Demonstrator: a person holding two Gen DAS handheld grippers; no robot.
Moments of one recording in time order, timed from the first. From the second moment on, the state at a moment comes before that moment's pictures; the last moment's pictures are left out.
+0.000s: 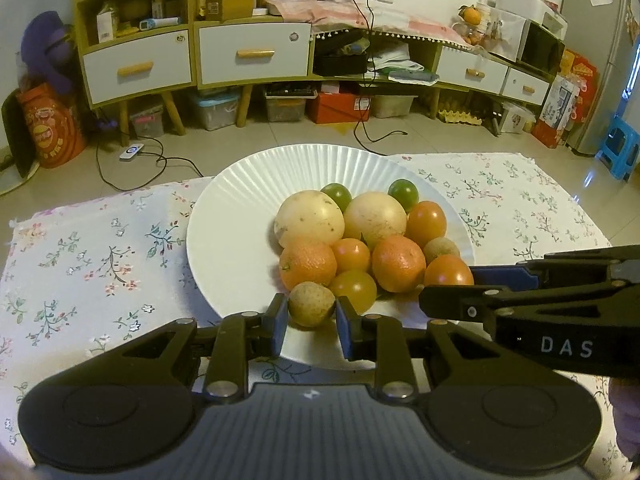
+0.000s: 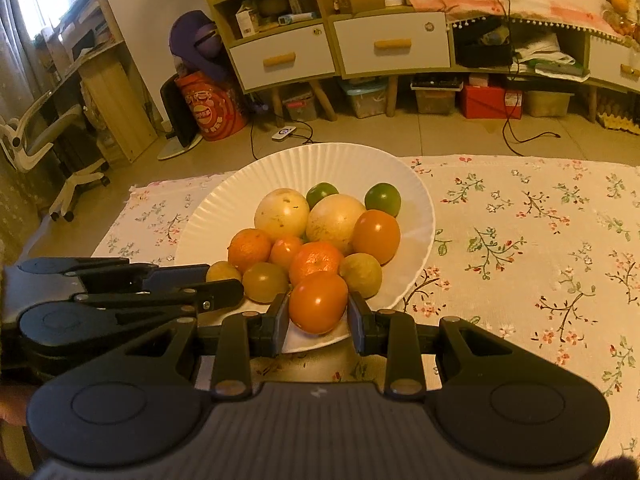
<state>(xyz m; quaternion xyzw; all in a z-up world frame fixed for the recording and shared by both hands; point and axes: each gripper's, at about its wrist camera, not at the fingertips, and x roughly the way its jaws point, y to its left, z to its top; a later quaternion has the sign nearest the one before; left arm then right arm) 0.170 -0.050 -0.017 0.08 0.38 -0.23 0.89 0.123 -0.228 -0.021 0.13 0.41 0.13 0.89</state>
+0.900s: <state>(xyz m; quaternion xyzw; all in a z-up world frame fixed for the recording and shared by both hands) 0.145 -0.047 -0.005 0.10 0.39 -0.23 0.89 0.112 -0.248 -0.005 0.19 0.42 0.12 0.88</state>
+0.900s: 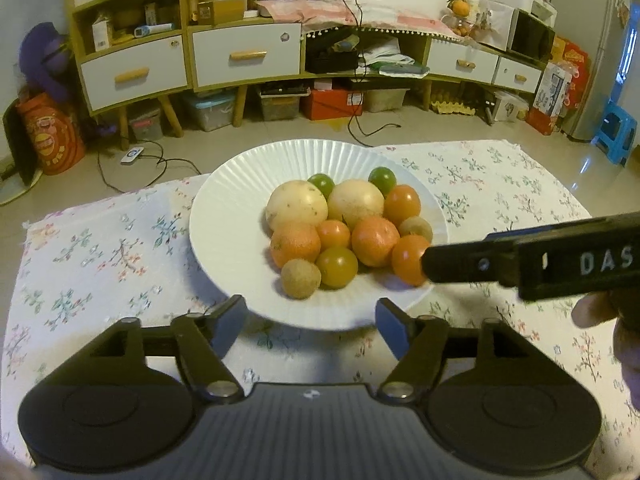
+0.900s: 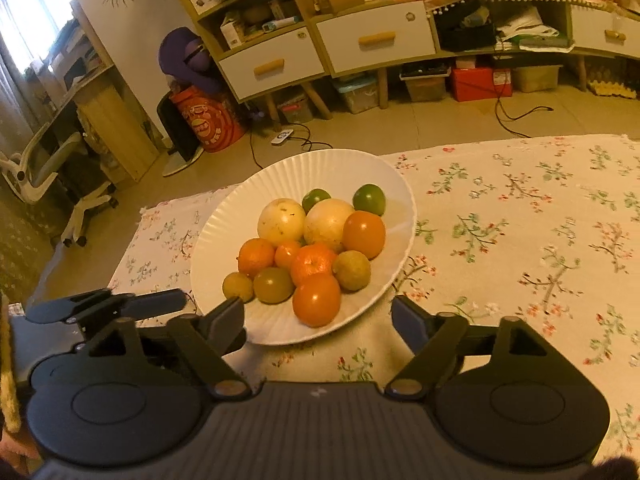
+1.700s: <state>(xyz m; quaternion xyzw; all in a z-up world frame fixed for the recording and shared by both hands) 0.067 -0.024 0.017 0.09 0.43 -0.13 0.89 0.039 -0.259 0.013 0.12 0.45 0.00 0.89</state>
